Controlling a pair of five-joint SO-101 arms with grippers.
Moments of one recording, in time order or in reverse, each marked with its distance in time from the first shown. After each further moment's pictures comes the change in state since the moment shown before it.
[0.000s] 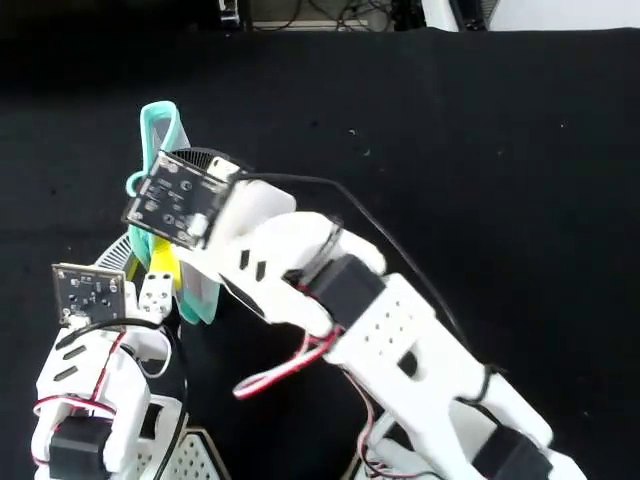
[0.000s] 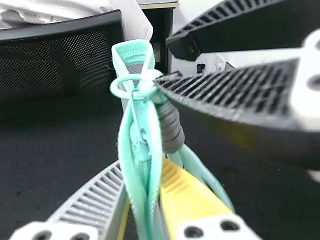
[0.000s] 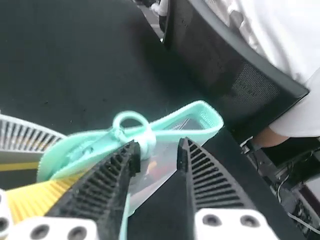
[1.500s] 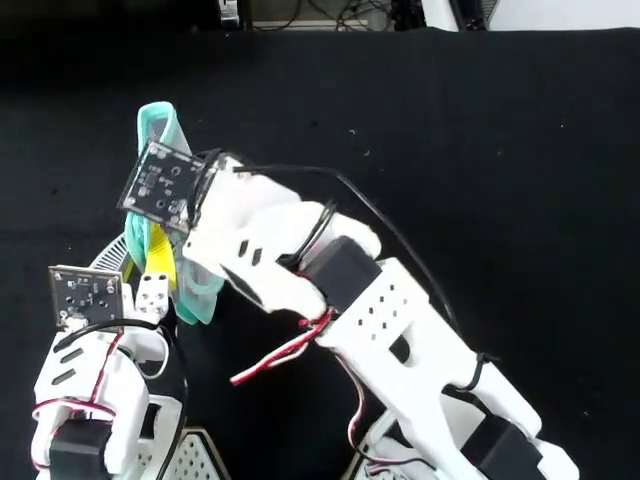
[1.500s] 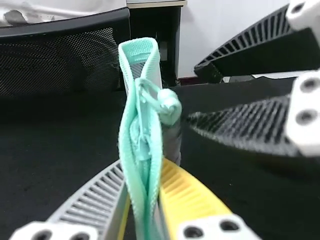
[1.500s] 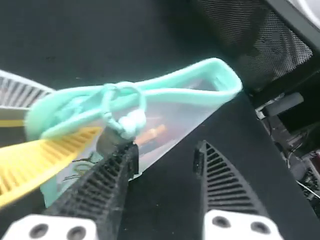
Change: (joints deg) left arm -2.4 -0.1 0.0 0.7 -0.5; right arm 0.4 2.9 -6.7 13.0 0.2
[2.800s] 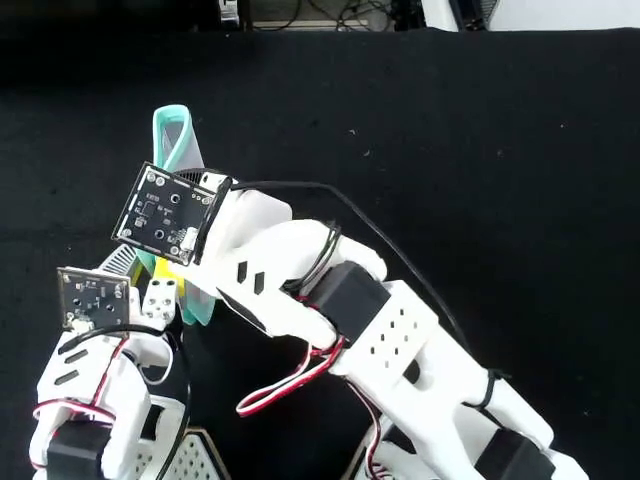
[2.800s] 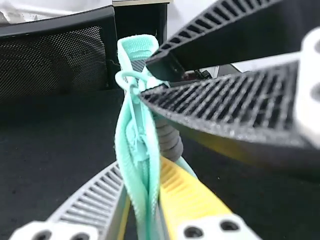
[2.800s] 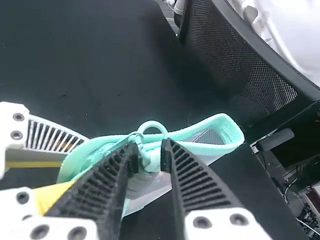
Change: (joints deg) left arm 4.2 0.0 -0.6 2.1 0.0; right arm -2.8 -5.0 3.7 -7.6 0.1
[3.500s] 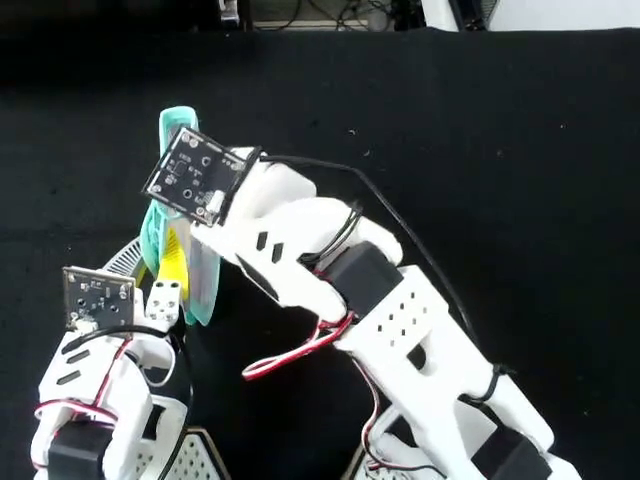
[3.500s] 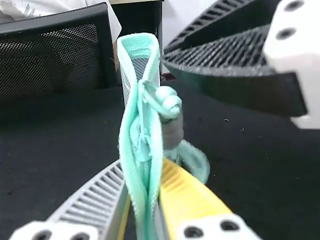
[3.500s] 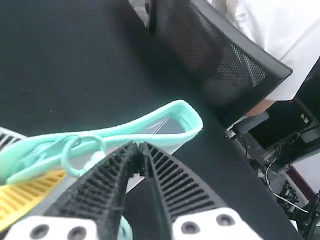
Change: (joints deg) left arm 0.3 0.0 -0.5 0.5 -0.2; right arm 6.9 0.6 0.1 -1.8 -0.1
